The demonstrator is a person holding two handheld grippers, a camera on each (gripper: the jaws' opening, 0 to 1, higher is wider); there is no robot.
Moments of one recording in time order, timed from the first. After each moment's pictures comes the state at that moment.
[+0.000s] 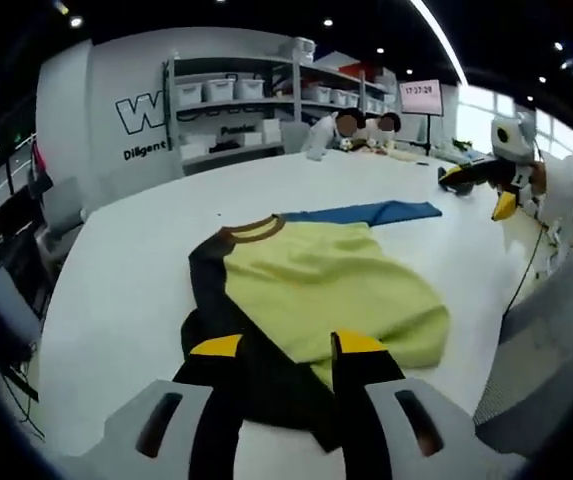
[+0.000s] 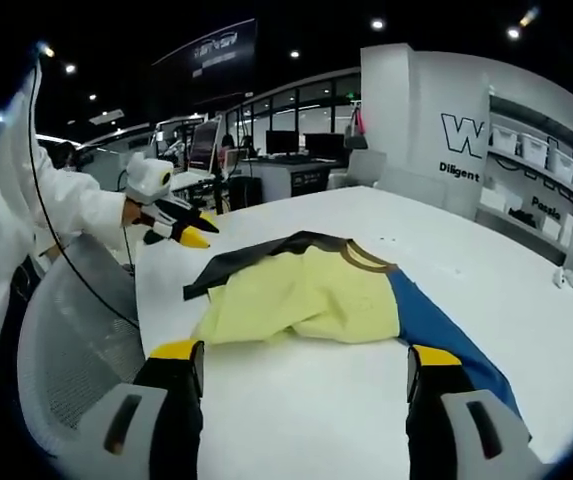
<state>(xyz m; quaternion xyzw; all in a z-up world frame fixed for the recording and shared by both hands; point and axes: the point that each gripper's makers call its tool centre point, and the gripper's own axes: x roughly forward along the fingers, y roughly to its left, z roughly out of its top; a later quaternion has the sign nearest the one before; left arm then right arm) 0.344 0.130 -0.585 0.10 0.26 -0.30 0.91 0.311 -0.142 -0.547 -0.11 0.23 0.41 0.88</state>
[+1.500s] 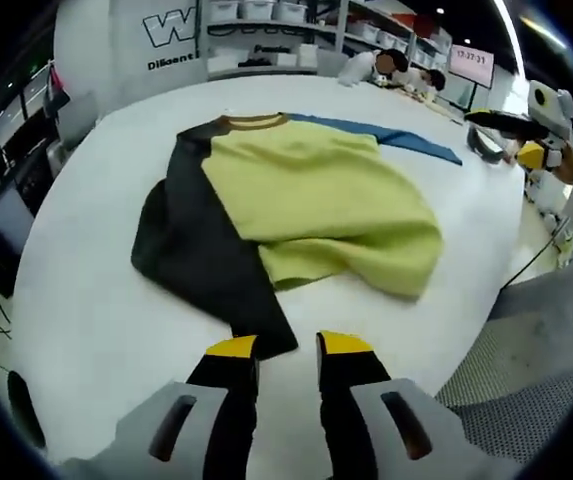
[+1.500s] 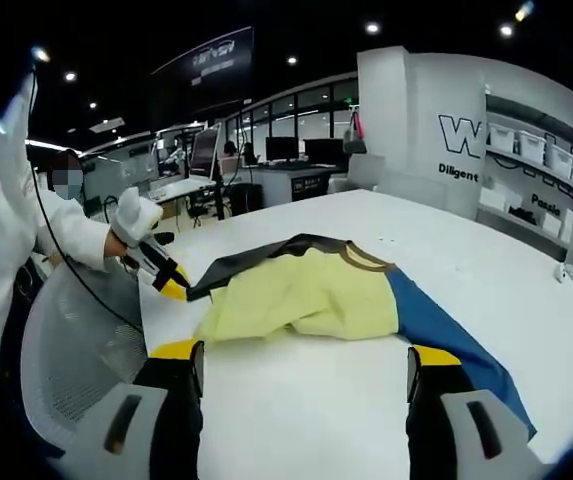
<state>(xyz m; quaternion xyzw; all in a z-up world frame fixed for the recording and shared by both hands) 0.271 0.119 -0.663 0.06 0.43 -0.22 0.87 0.307 -0.153 -0.547 -0.09 0.22 0.41 0.88</state>
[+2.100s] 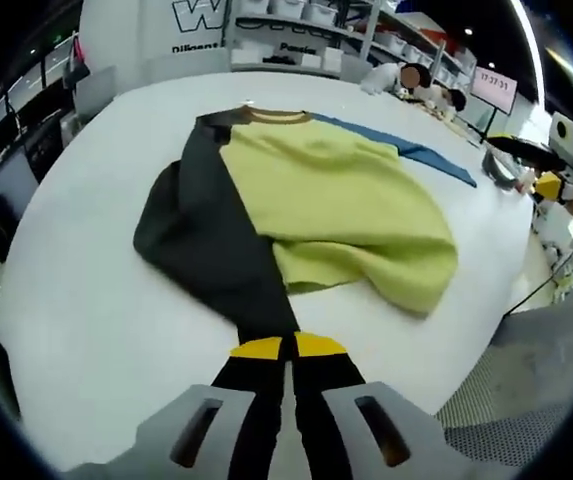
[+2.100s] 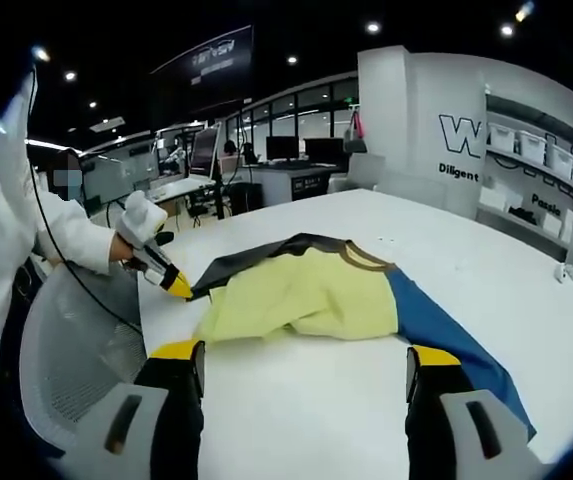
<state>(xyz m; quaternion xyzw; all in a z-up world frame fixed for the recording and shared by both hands) 0.280 0.124 -0.671 0.01 0.44 -0.19 0.88 0.309 -0.154 -0.548 -0.09 0.22 0.41 0.88</state>
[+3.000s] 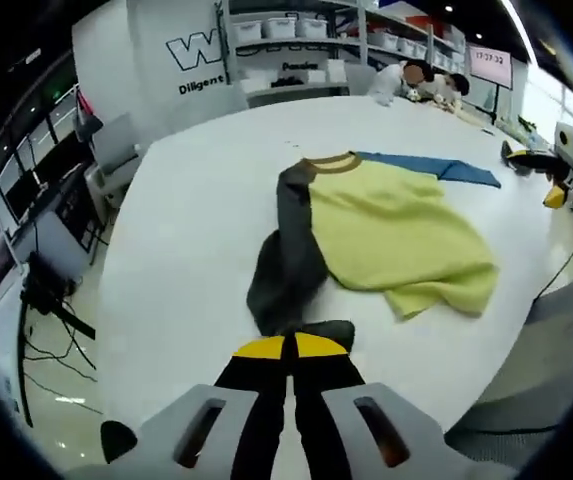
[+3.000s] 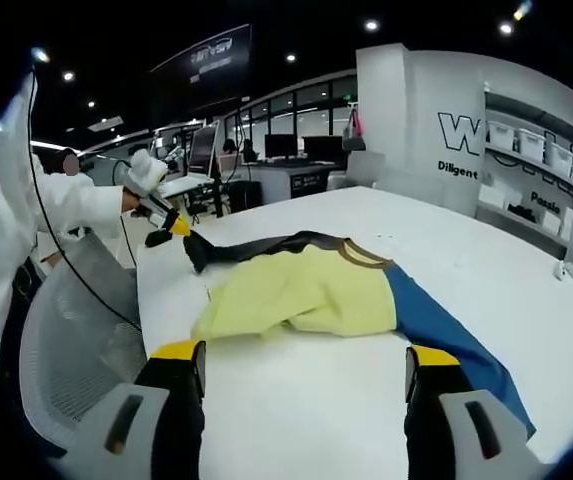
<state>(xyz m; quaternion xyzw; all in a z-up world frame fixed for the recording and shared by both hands) 0.333 0.236 -0.581 0.12 0.38 -0.15 0.90 0.309 -0.156 -0.551 -0.09 0.23 0.41 0.88</state>
